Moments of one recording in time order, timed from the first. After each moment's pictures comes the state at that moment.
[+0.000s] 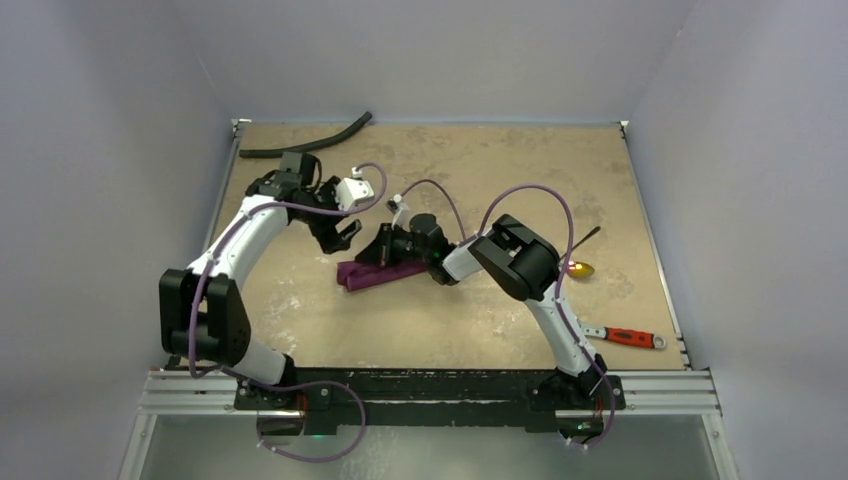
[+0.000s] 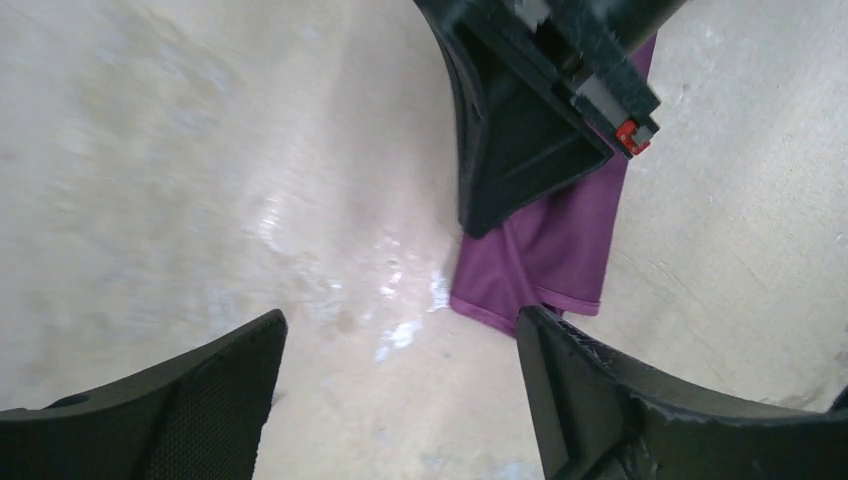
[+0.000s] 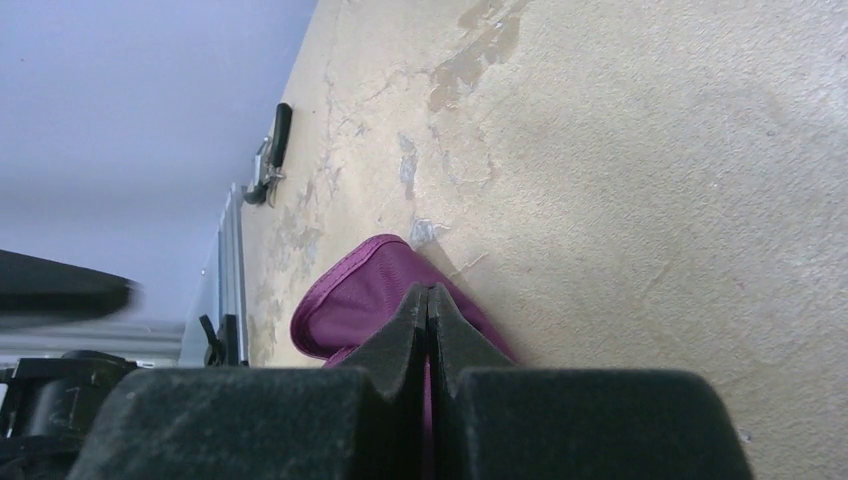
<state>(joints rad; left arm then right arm) -0.17 1.55 1.15 -0.77 0.45 0.82 0.79 2.33 1.19 0.88 -0.49 0.85</state>
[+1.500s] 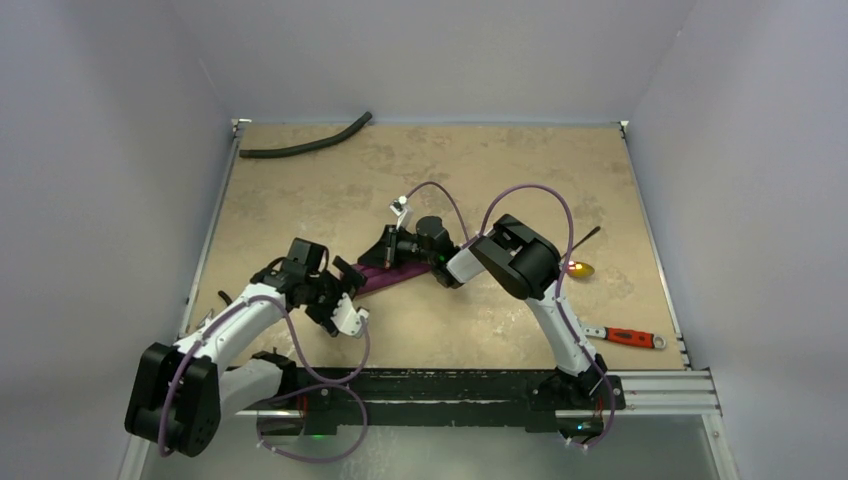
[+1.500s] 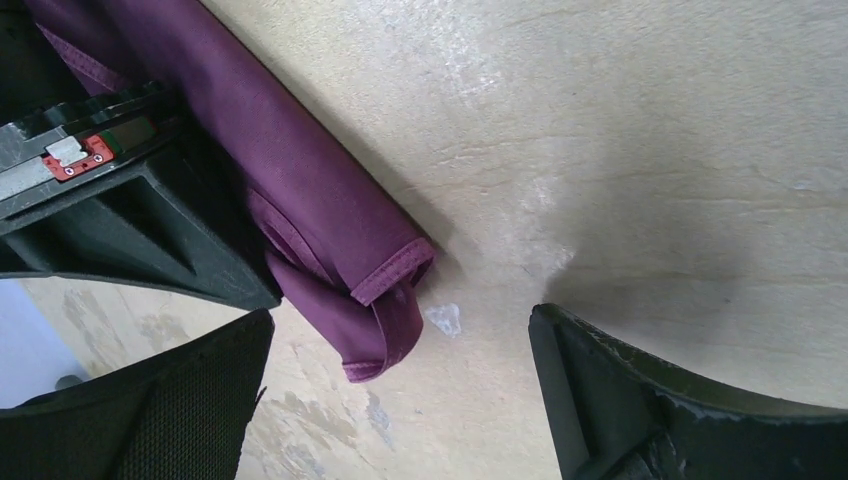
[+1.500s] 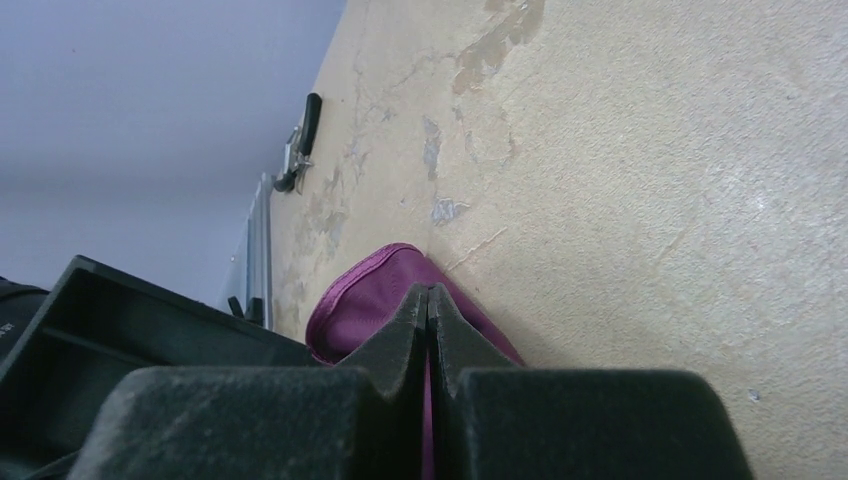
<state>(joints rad) -0.31 1.07 0.51 -0.58 0.44 1.82 0.79 2.33 1.14 0.99 -0.55 0.90</state>
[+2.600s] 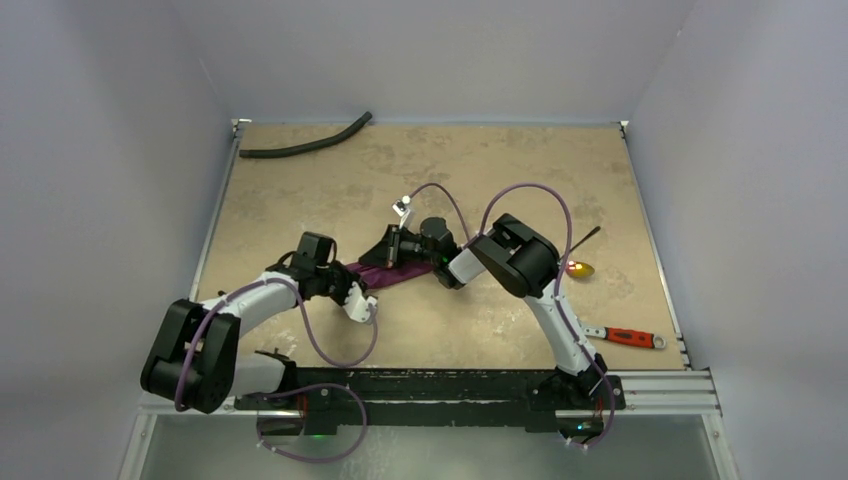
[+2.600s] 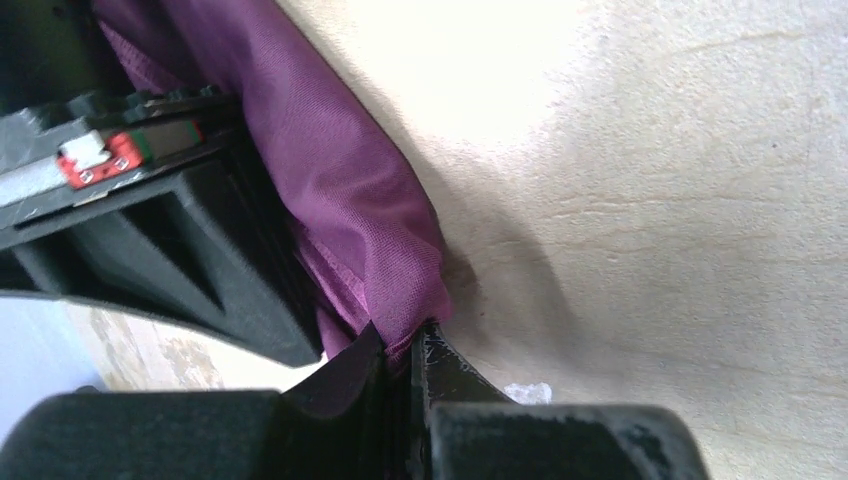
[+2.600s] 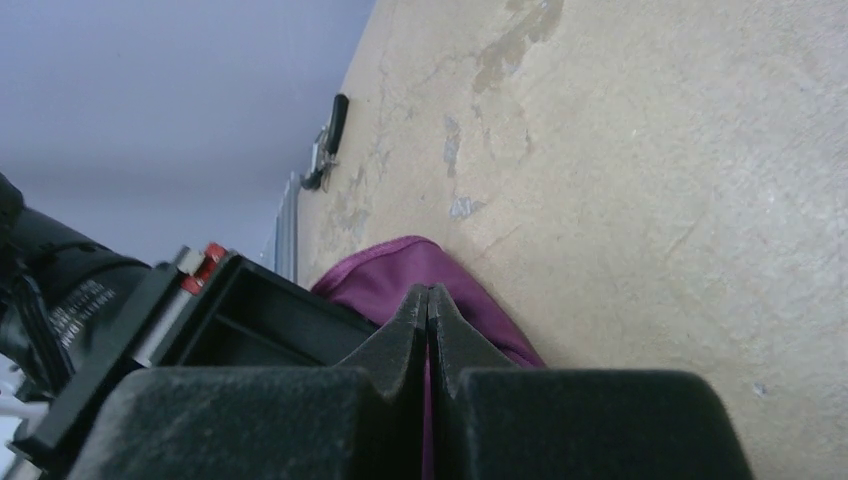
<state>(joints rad) -0.31 1.29 0.47 -0.21 0.51 1.76 0.77 2.35 1.13 1.08 -0.58 0.97</state>
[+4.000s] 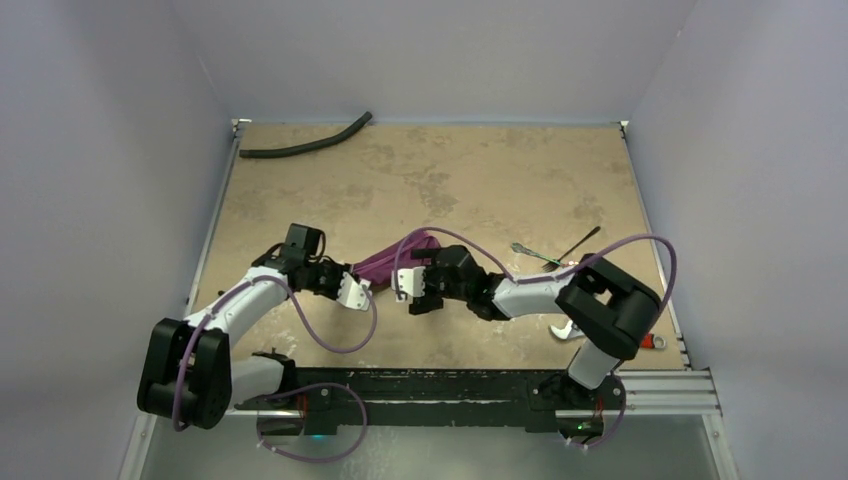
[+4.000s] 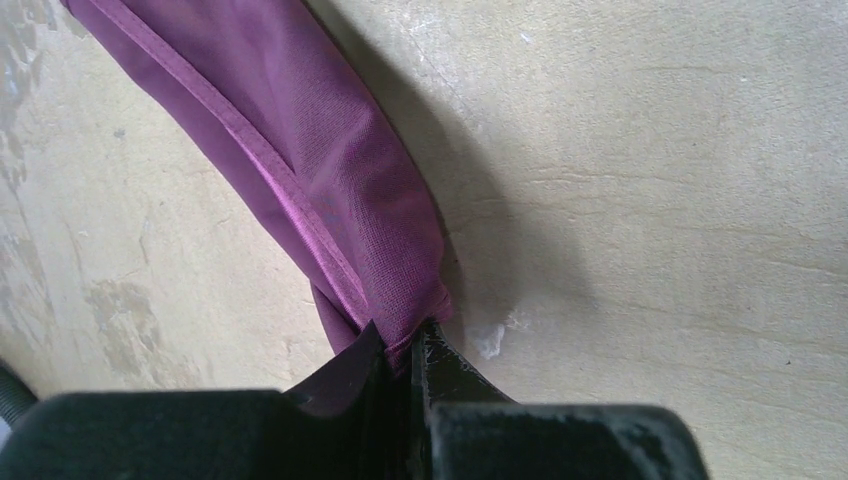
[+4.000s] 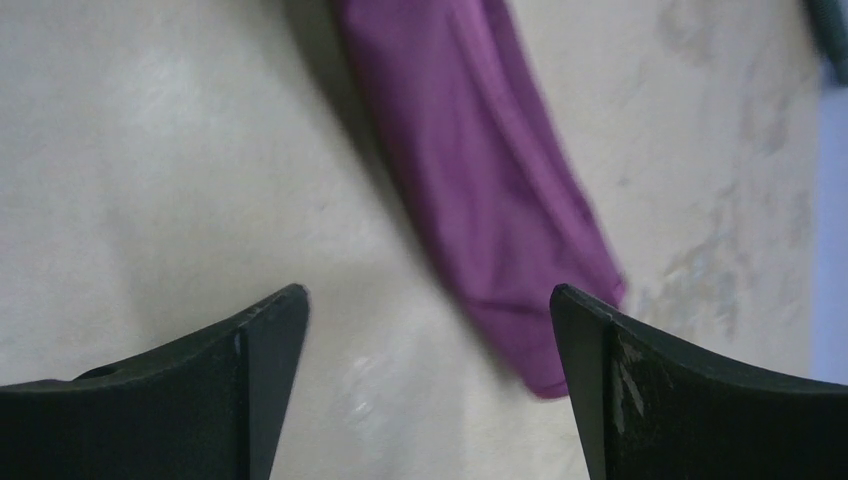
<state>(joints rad) -0.24 1.22 0.58 -0.49 0.57 1.61 0.92 1.64 0.67 0.39 -0.12 -0.78</state>
